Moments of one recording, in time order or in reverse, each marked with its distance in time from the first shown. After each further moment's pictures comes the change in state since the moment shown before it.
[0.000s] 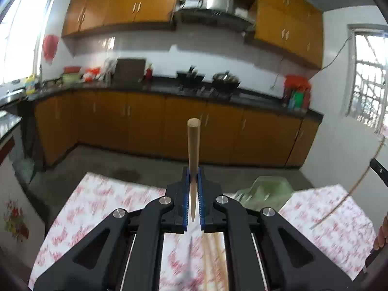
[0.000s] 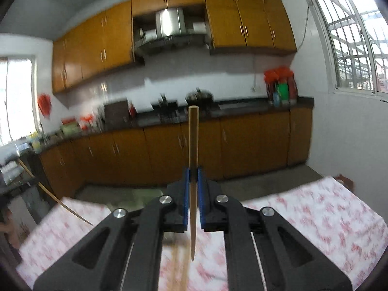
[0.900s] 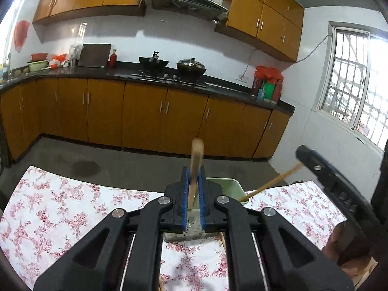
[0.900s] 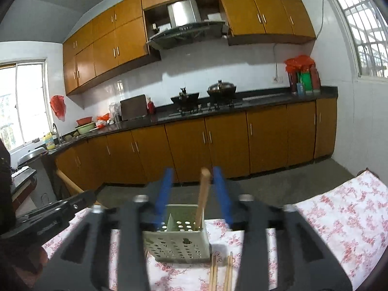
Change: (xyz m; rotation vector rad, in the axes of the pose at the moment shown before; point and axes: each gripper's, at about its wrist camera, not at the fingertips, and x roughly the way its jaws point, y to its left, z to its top) left arm 0.065 -0.071 -0.023 -0.026 0.082 -0.193; right arm 0.085 0.037 -0.038 -0.006 0.068 0.079
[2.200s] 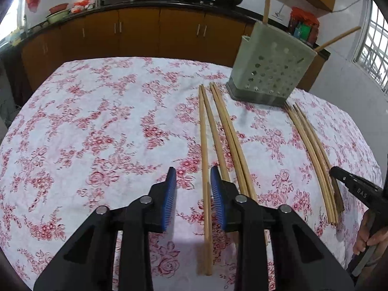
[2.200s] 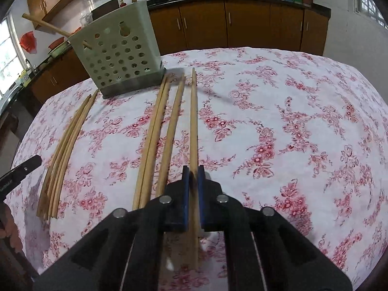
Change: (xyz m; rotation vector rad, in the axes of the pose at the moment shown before) left arm -0.004 0.066 -0.178 -0.030 0.404 0.189; right arm -0.010 -0.051 -0.203 0.036 0.642 -0.114
